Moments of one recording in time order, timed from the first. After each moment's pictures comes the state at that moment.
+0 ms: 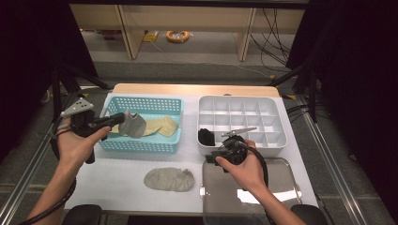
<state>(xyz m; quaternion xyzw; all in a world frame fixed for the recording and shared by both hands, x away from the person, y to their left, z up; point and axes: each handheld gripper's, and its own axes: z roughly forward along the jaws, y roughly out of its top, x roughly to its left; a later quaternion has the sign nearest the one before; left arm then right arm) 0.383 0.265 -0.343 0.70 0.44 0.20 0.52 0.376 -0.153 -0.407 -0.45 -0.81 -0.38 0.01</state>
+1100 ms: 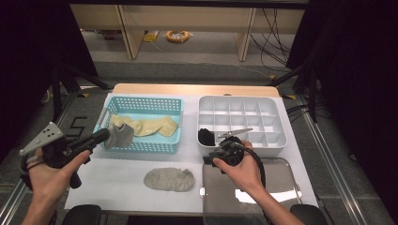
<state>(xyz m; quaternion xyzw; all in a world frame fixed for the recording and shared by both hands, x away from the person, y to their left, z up) 0.306 0.287 -0.347 0.66 0.41 0.22 0.59 0.374 -0.145 -0.410 -0.45 -0.81 -0.38 0.01</state>
